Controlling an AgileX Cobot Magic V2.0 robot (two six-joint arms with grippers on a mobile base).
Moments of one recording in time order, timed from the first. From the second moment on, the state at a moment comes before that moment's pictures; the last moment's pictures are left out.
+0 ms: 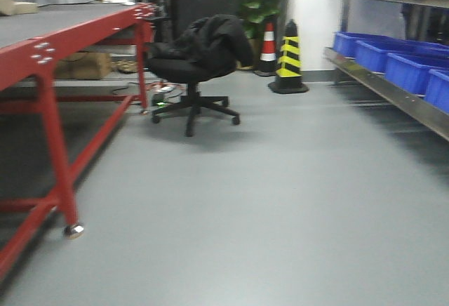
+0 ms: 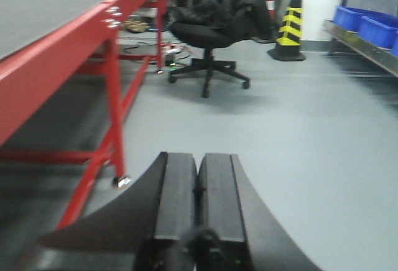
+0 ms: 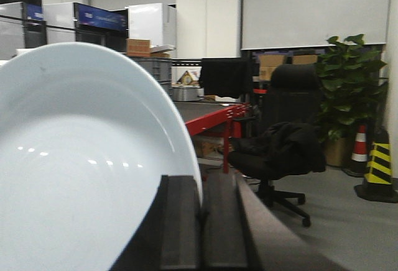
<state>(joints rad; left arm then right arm) -0.05 -0.02 0.03 -0.04 0.12 0.03 0.44 0.16 -0.35 0.29 -0.02 -0.22</state>
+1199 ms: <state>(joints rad) -0.05 -0.02 0.03 -0.04 0.12 0.03 0.44 0.16 -0.35 0.29 -0.02 -0.22</state>
